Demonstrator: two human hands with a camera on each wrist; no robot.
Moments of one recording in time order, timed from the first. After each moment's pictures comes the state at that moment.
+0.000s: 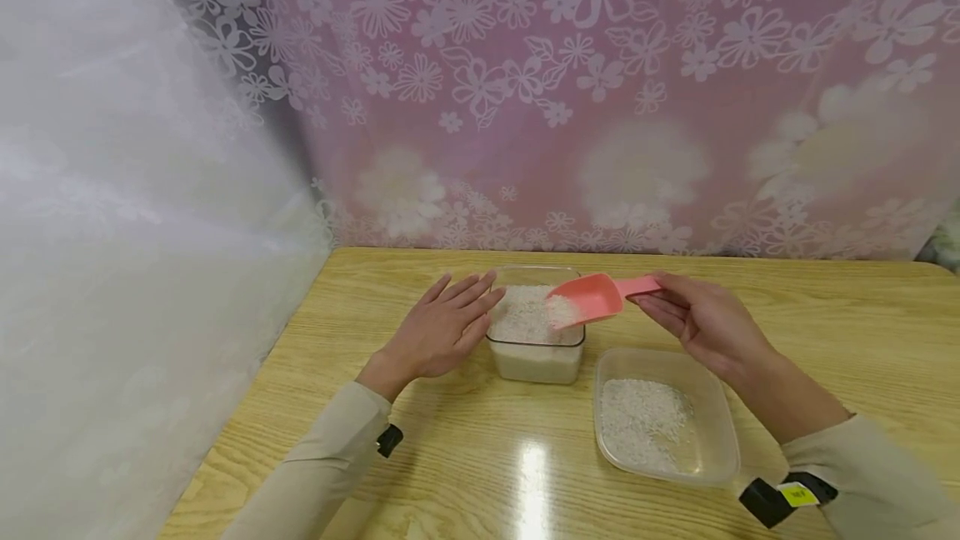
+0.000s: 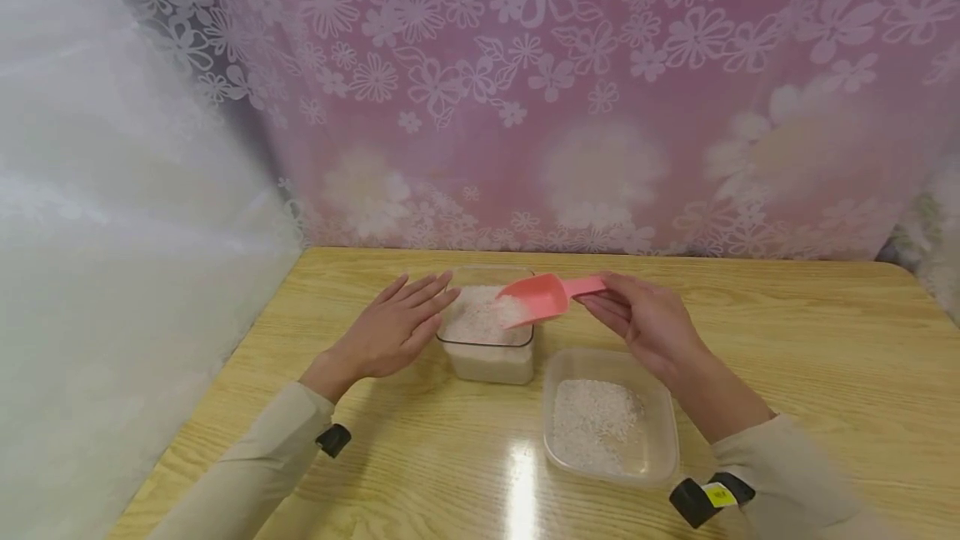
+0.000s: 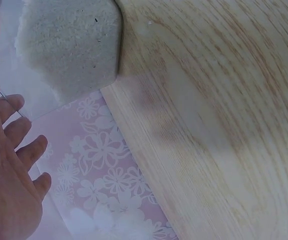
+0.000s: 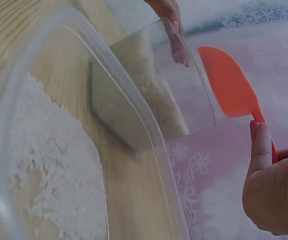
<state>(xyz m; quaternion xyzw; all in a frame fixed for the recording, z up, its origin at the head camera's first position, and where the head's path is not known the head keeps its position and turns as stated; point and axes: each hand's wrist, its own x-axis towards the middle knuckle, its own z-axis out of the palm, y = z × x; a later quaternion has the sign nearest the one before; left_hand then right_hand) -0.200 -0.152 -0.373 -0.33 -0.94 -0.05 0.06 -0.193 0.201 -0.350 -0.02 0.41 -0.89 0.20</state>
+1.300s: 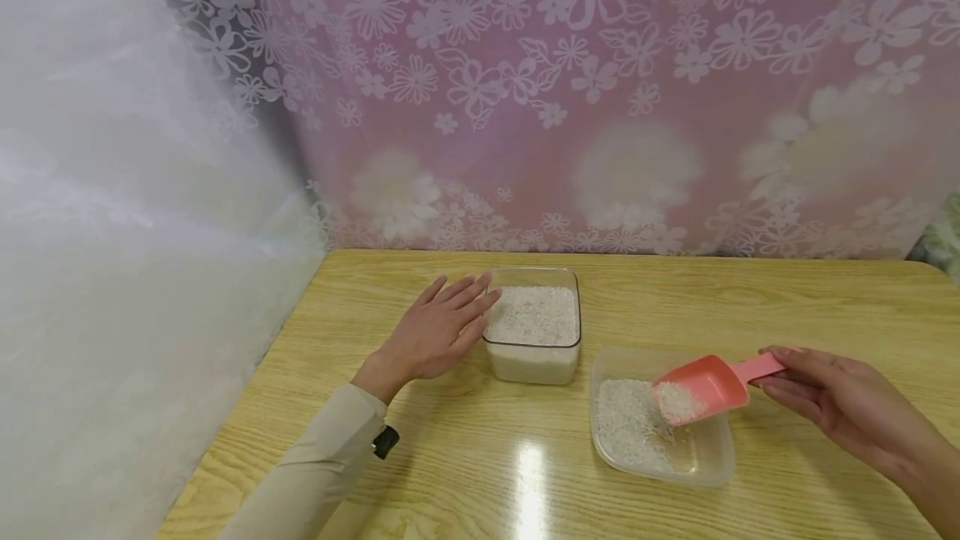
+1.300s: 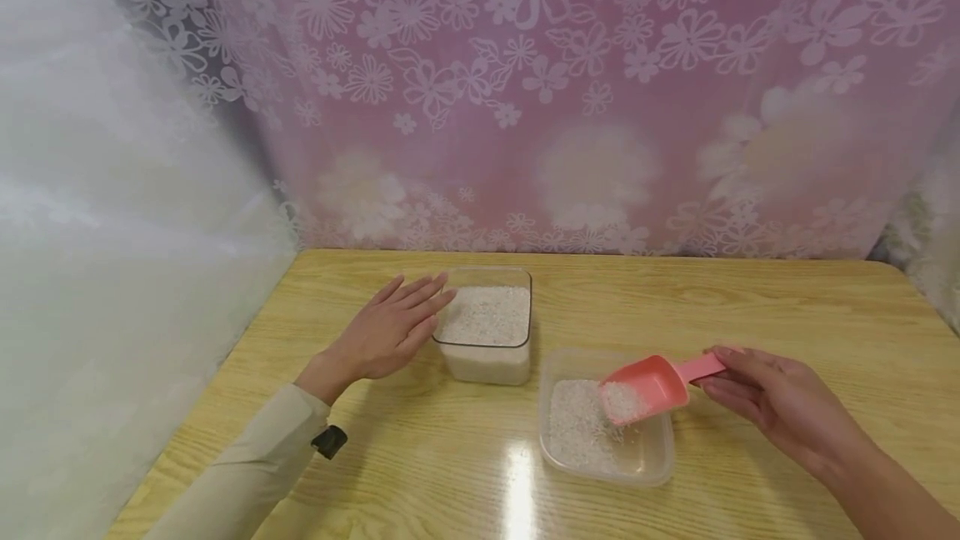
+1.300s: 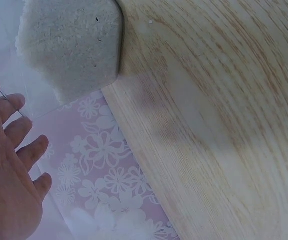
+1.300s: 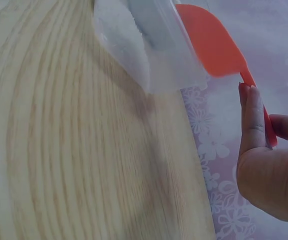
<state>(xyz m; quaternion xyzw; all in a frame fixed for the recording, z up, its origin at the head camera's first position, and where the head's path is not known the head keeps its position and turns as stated) -0.199 -0.152 -0.373 -0.33 -0.94 -0.05 0.06 -0.143 0.334 -0.401 -0.03 0.44 -0.86 0.26</state>
